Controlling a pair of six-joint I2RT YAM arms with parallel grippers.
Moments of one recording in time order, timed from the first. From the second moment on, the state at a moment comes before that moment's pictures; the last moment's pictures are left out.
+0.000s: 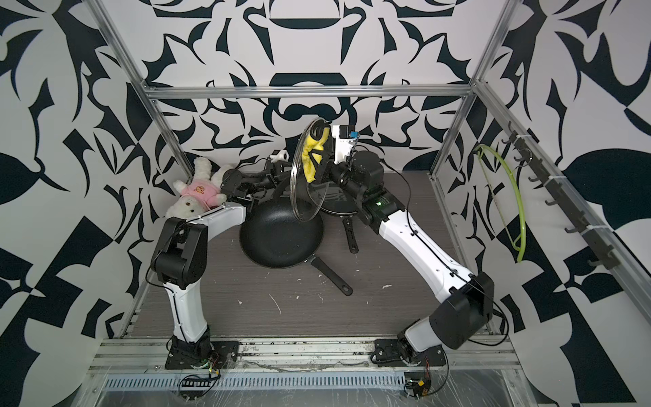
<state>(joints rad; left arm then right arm) -0.35 1.98 1.38 1.23 1.10 -2.10 0.49 1.51 1.48 0.08 -0.23 0.46</state>
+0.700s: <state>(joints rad) -0.36 1.94 1.38 1.22 1.12 -2.10 0.36 1.61 1.25 0.12 -0.32 0.52</state>
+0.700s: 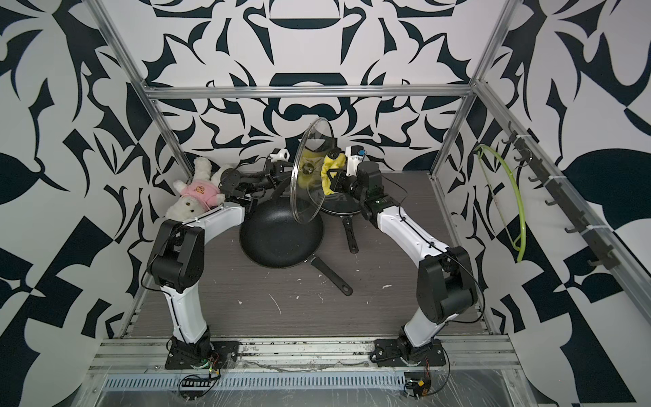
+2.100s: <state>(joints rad) -0.37 1.90 1.35 1.00 0.89 -1.81 0.53 0.90 0.99 -0.13 -0.09 0.40</state>
